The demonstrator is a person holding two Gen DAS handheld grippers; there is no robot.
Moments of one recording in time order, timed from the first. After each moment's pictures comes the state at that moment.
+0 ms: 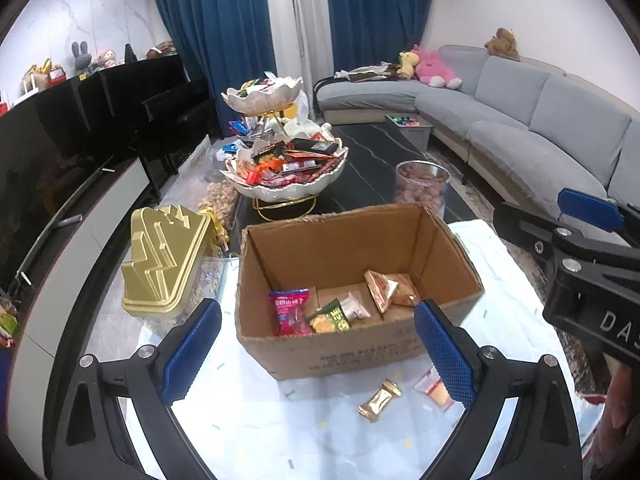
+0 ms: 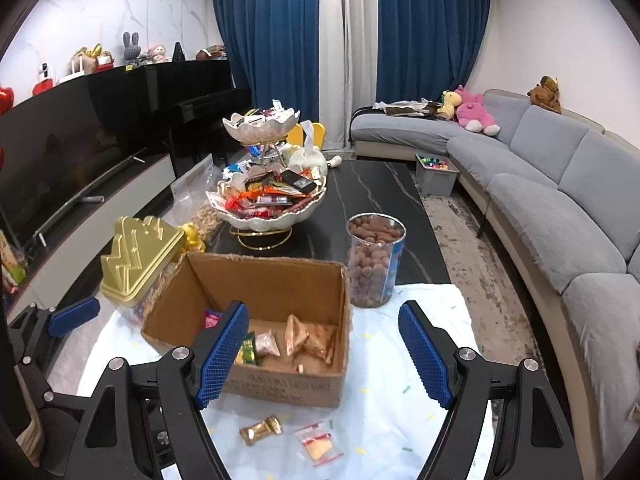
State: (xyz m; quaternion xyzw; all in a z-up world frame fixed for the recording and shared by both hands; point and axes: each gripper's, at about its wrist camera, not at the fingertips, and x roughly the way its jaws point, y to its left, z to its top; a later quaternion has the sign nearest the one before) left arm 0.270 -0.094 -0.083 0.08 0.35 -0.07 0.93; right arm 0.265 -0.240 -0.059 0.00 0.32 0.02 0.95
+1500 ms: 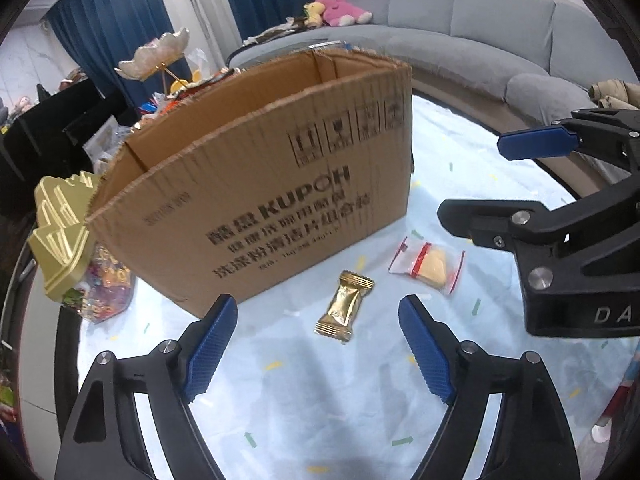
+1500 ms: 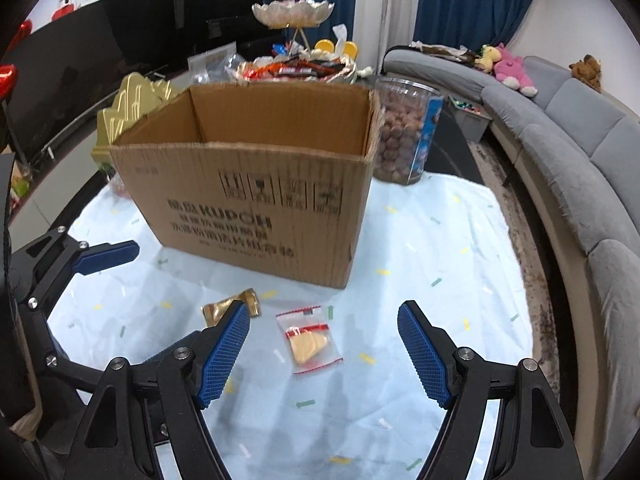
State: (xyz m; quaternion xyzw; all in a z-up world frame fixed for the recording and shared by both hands) left arm 0.232 -0.132 -0.226 0.20 0.39 -0.18 0.88; right arm 0.237 -0.242 -0.203 -0.05 0.43 0.07 0.90
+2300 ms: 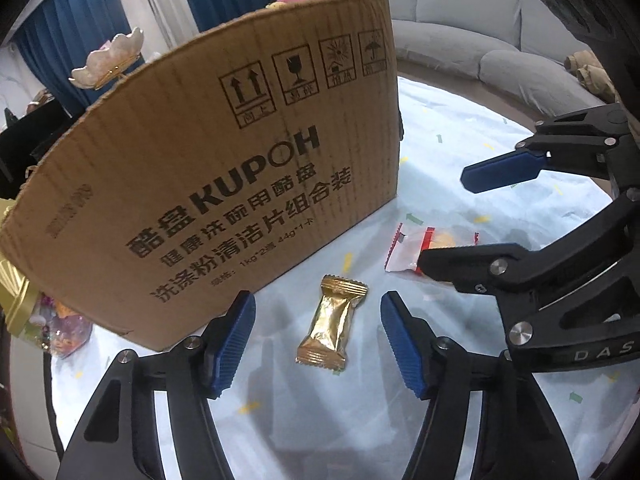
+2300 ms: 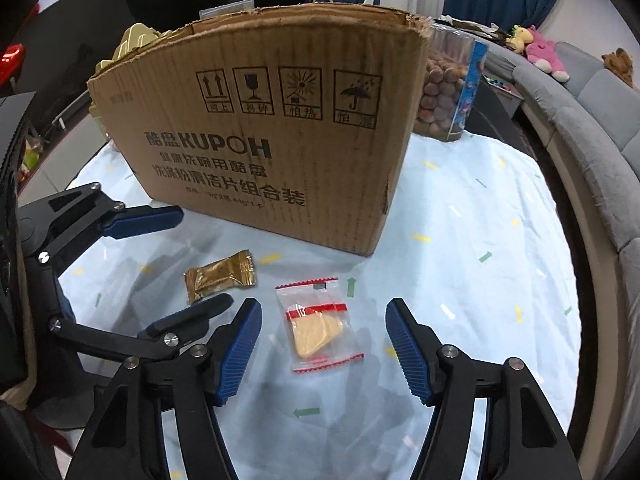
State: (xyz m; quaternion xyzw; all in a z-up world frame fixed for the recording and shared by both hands) left arm 0.256 -0.143 -0.273 0.23 0.39 -0.24 0.86; right arm 0.259 -0.237 -0.258 -0.05 0.47 0.12 0.87
